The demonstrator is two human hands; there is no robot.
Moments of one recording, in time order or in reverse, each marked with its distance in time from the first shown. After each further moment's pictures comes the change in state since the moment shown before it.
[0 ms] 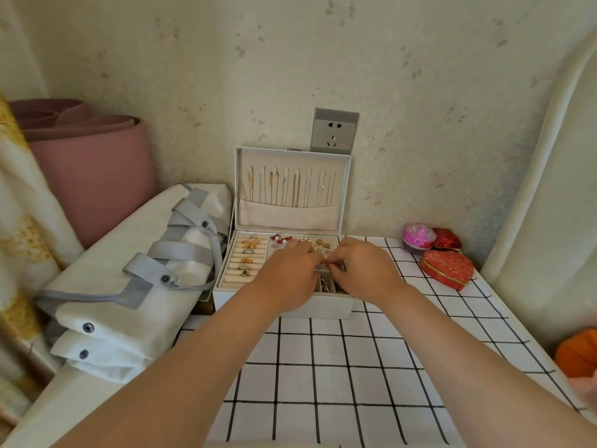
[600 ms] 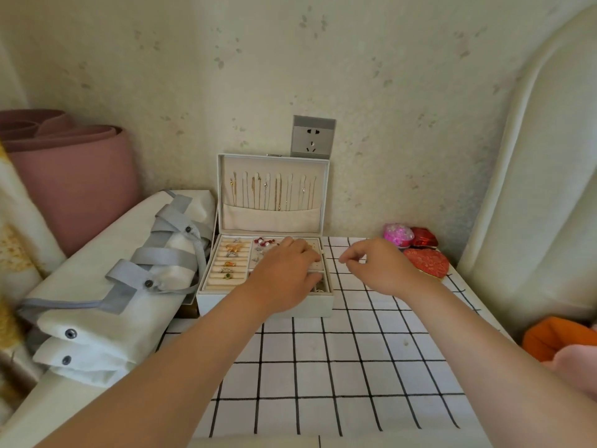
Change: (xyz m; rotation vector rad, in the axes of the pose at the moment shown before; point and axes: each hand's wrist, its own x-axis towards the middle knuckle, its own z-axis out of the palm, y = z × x) left_hand 0.004 0.022 -0.004 0.029 0.069 0.068; right_hand -0.020 0.039 -0.044 0.313 -0.149 0.235
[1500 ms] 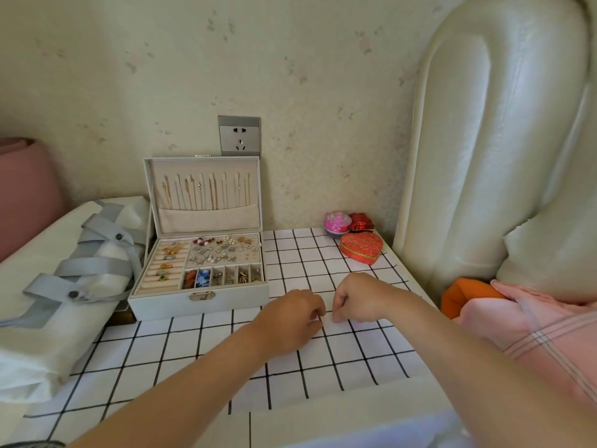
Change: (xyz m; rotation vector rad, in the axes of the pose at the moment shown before) left_hand -0.011 0.114 0.064 -0.194 -0.276 0.078; right_hand -0.083 0.074 -0.024 -0.083 -0.403 0.248
